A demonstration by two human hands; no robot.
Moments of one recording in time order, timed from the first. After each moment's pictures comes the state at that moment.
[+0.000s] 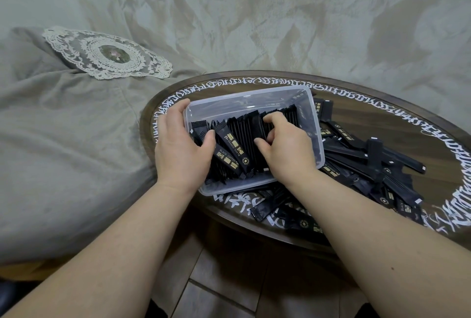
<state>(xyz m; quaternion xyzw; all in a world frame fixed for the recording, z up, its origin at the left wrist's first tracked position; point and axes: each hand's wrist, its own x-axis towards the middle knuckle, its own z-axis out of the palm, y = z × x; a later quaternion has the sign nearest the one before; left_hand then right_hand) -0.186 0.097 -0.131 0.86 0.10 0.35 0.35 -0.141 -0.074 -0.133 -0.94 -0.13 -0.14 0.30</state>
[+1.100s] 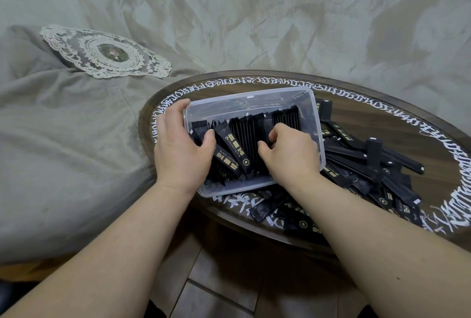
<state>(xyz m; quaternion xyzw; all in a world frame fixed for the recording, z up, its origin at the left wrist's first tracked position) -0.185 0.096 -0.132 0.86 0.09 0.36 0.36 -0.148 -0.074 -0.131 -0.97 -0.03 -0.11 0.23</state>
